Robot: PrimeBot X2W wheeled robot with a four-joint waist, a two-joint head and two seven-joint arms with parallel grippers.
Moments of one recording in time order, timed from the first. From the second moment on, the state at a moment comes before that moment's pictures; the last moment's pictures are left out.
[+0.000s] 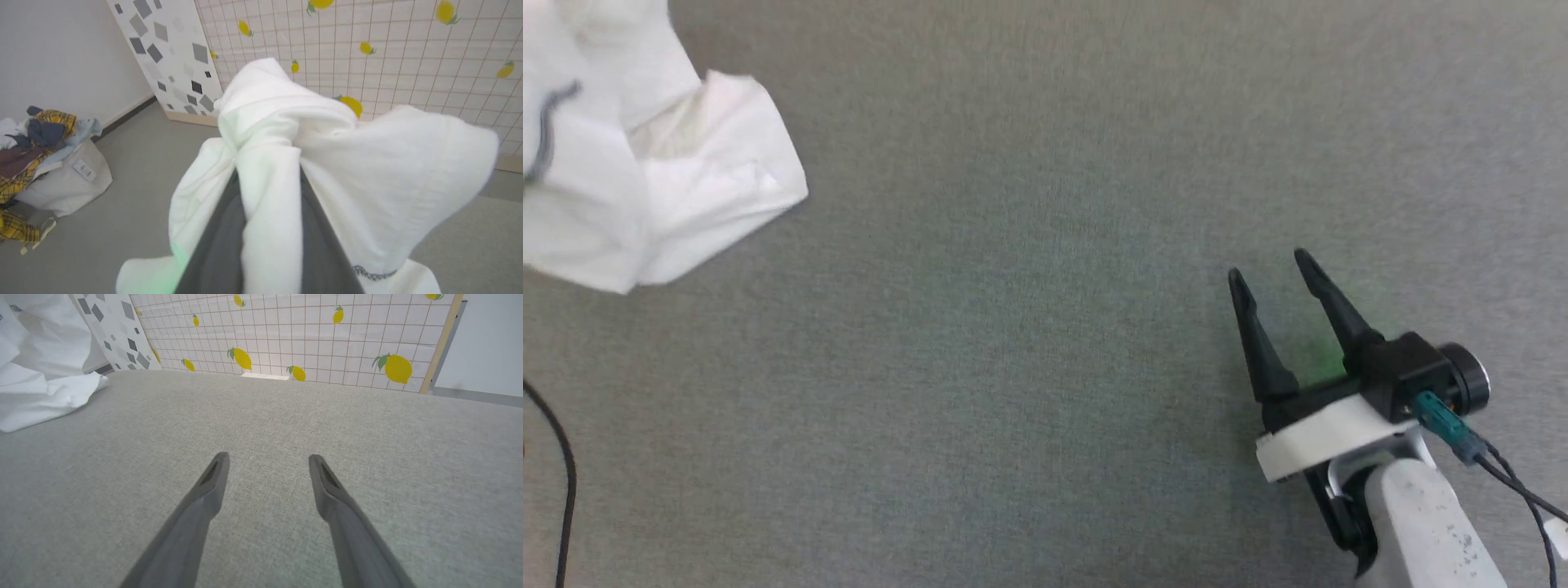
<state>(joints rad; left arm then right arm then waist) -0.75 0.57 0.03 0.36 -0.41 0.09 0.11 -0.22 -0.05 0.13 0.15 0.05 0.13 -0.23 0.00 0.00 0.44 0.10</state>
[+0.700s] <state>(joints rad) -0.99 0.28 -0.31 0.24 -0.36 -0.04 0.04 -0.06 -0.05 0.08 0.14 0.09 0.13 -0.21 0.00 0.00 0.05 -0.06</state>
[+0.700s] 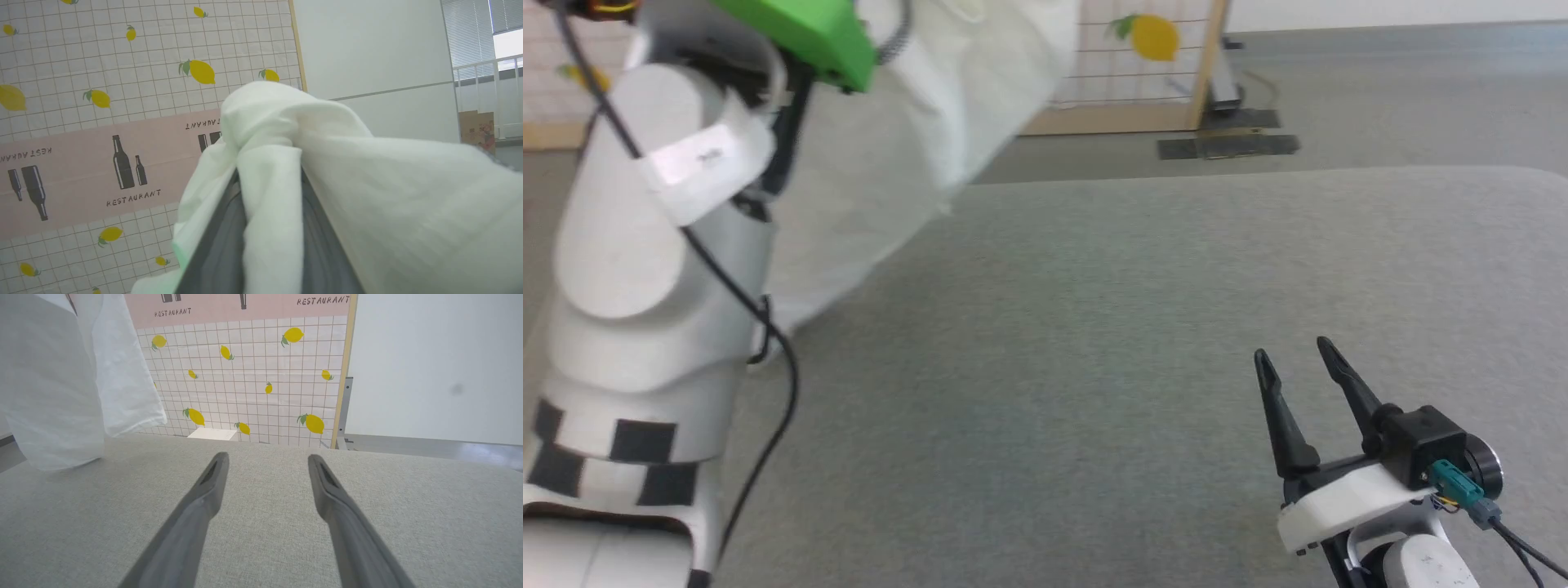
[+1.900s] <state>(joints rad) -0.52 0.10 -0.50 0.54 -0.55 -0.04 -0.04 -0.04 -0.05 0.06 0.11 0.10 0.13 -0.19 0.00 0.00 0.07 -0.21</state>
